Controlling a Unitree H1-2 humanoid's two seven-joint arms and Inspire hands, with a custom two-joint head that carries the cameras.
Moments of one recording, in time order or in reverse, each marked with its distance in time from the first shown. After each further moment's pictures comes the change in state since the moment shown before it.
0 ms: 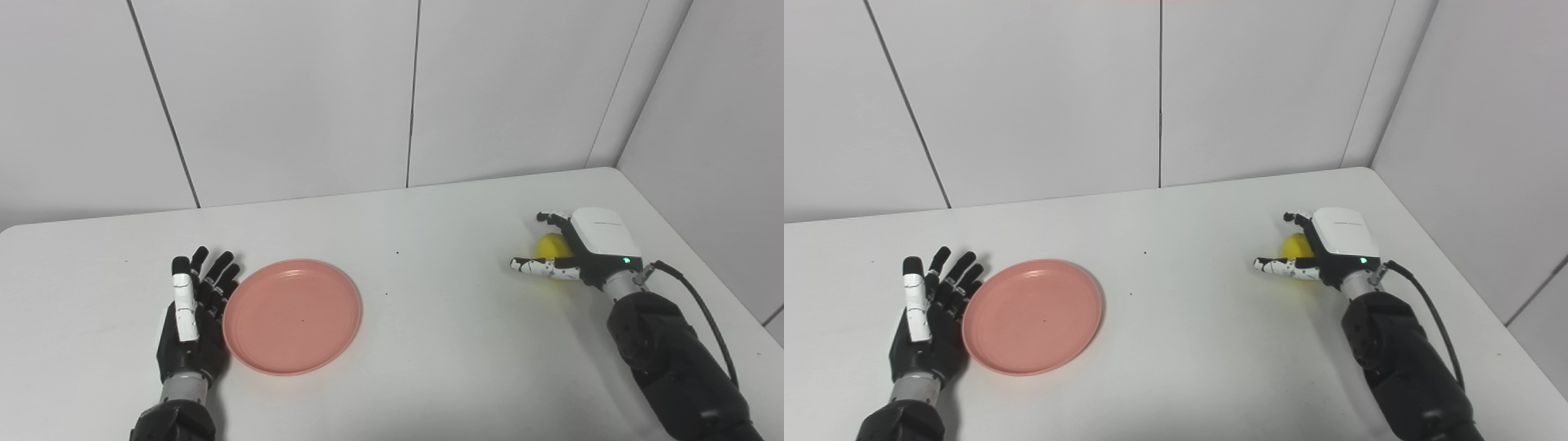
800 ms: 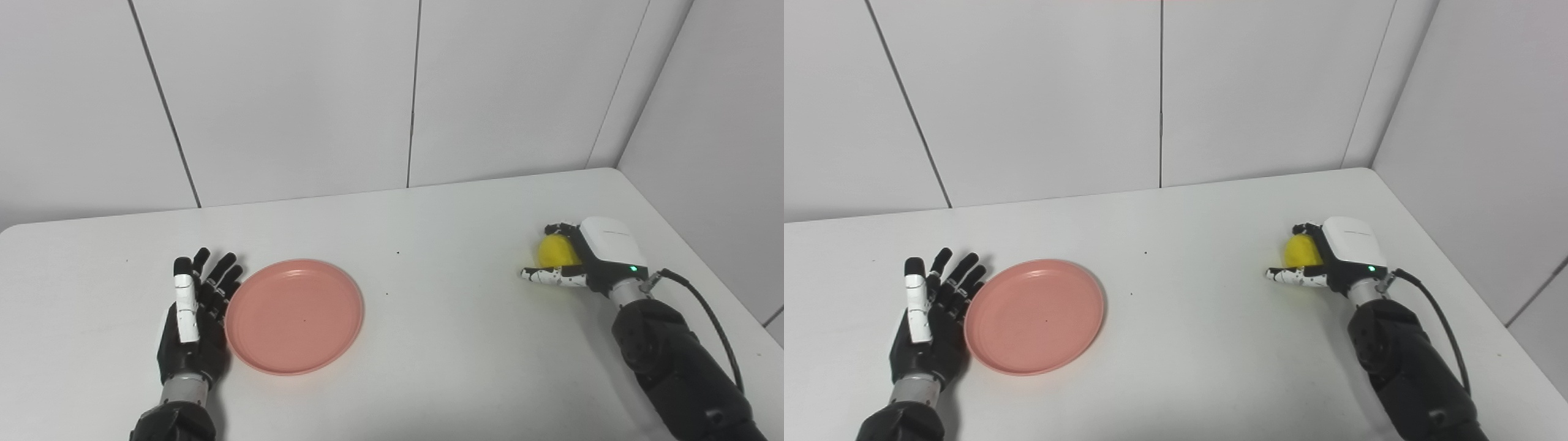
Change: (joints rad) left arm 0.007 -0.001 -0.002 -0.014 0.000 0.011 0.001; right arm -0.001 -0.002 0.012 0.109 0.129 -0.059 -0.158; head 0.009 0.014
